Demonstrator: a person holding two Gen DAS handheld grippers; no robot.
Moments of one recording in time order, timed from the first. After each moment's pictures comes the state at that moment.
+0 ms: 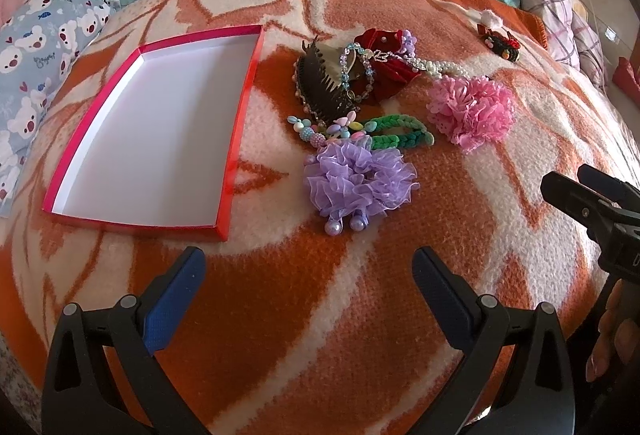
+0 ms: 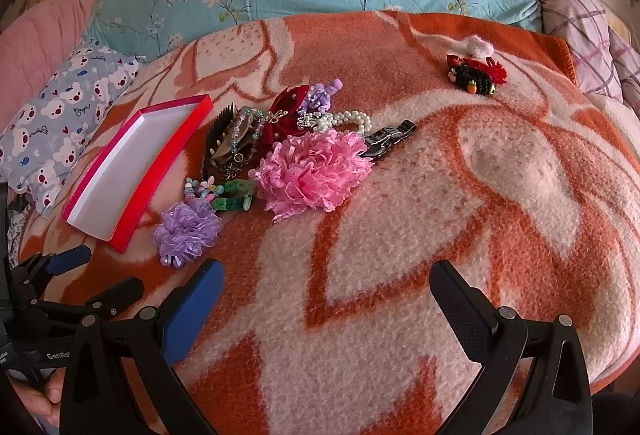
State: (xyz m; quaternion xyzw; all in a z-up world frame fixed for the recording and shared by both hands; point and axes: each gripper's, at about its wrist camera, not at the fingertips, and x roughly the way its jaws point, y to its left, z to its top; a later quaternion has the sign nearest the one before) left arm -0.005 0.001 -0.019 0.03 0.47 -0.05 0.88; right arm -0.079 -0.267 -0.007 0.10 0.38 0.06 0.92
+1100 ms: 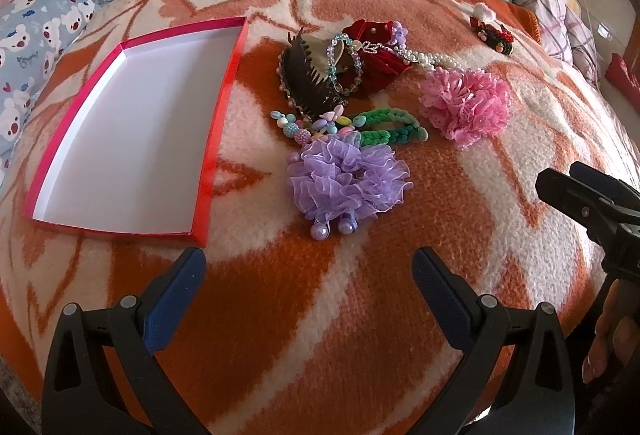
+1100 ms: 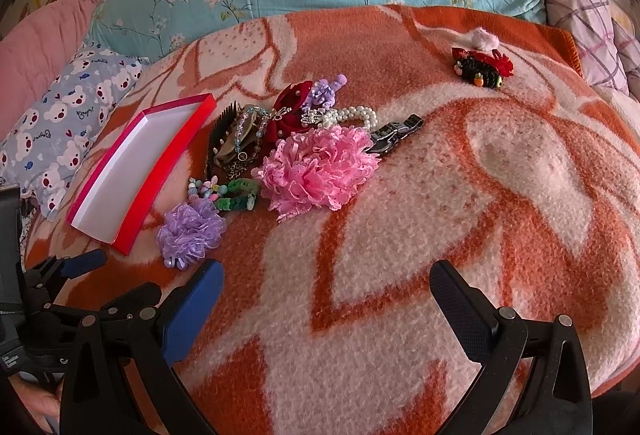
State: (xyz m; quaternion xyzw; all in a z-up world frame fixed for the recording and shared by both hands) left arm 0.004 -0.002 -0.027 0.03 0.48 -0.07 0.87; right arm -0.075 -0.266 -0.012 0.12 0.38 0.07 0.92
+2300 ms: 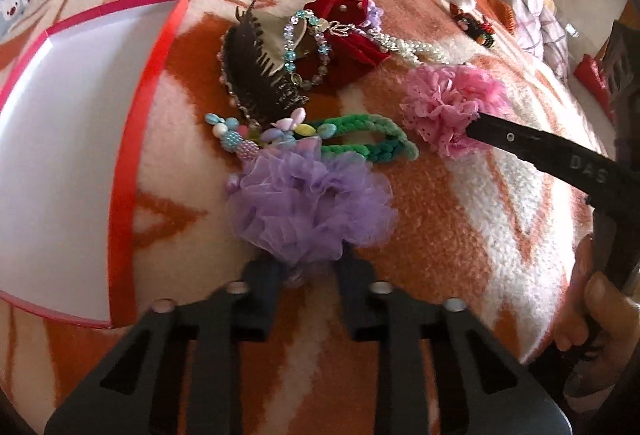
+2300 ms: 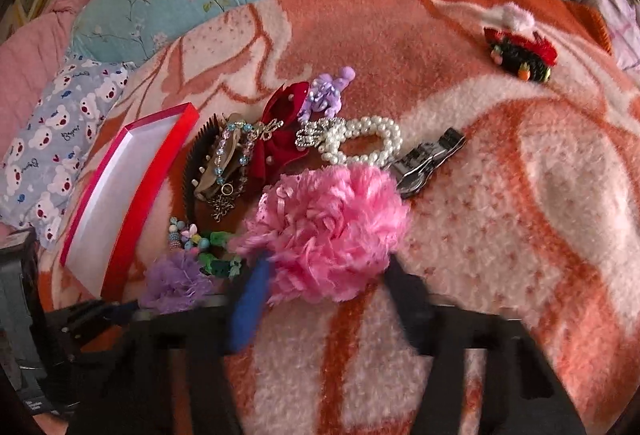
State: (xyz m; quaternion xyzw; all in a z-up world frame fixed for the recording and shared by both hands) left arm 0.056 -0.009 -0.052 -0.02 0.52 -0.17 0.84; right arm 0.006 -0.270 -0.027 0.16 0.41 0.10 0.89
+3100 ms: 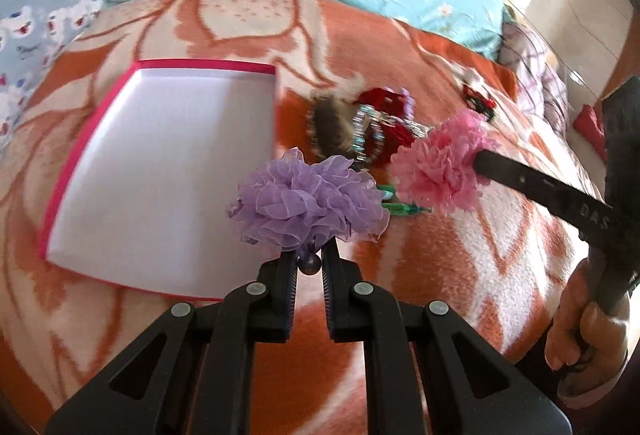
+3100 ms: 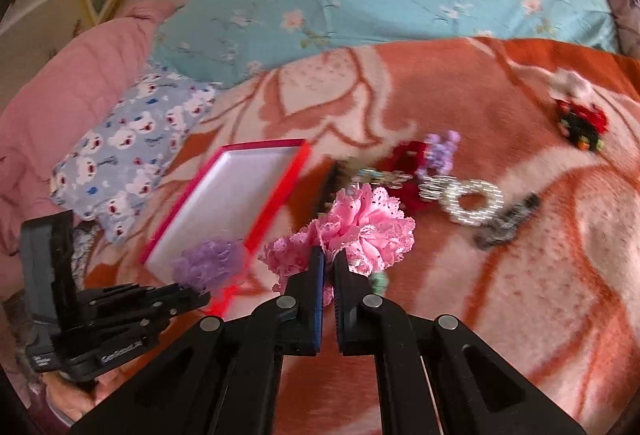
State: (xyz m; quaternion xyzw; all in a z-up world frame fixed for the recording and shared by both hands) left arm 0.026 0.084 0.013 -0.06 0.44 -0.12 0.89; right arm -0.024 -0.205 0.043 0.14 0.33 0.22 0.91
